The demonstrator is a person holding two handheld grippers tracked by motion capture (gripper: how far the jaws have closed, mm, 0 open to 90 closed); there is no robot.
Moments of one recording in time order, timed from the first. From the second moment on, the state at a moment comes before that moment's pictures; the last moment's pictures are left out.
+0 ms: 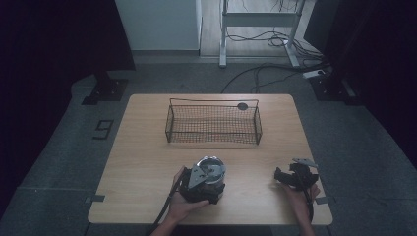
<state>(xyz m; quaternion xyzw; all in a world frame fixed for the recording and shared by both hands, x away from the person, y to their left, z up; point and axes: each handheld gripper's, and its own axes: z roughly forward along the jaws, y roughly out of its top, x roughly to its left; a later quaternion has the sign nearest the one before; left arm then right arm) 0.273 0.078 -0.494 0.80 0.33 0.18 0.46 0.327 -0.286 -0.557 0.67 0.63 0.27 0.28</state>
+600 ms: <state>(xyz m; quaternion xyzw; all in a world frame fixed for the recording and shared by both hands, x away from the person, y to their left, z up) 0.288 0.118 -0.466 0.77 0.37 0.19 0.49 0.327 -0.286 -0.557 0.67 0.63 0.27 0.28</state>
